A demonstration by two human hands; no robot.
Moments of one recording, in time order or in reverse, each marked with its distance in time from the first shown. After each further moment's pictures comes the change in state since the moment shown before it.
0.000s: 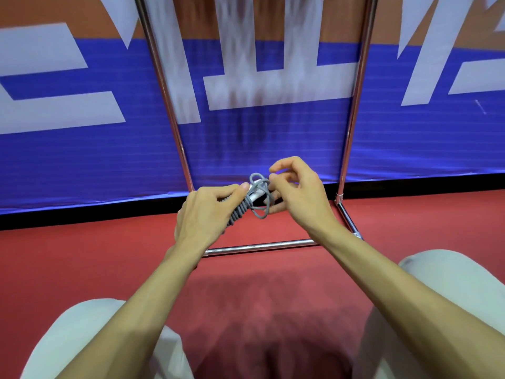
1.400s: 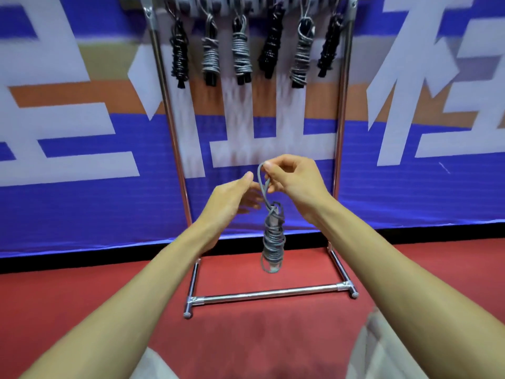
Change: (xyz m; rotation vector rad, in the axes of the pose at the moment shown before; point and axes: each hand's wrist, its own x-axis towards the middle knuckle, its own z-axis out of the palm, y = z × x) left_hand 0.042 0.091 -0.041 -0.620 -0.194 0.082; right_hand 0.055 -0.108 -0.023 0.126 -0.040 -0.172
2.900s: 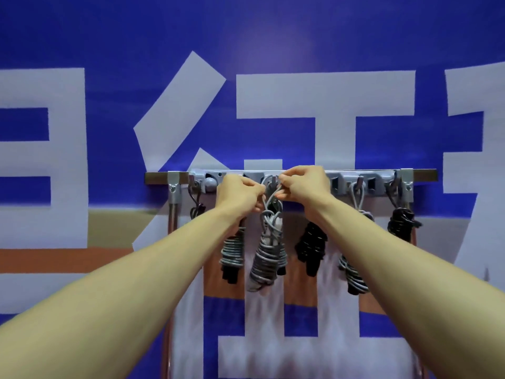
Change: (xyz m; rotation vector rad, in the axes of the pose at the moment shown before) left_hand 0.356 0.211 -0.097 0.088 0.395 0.335; right_hand 0.402 -0.137 0.028 -0.099 0.220 -0.206
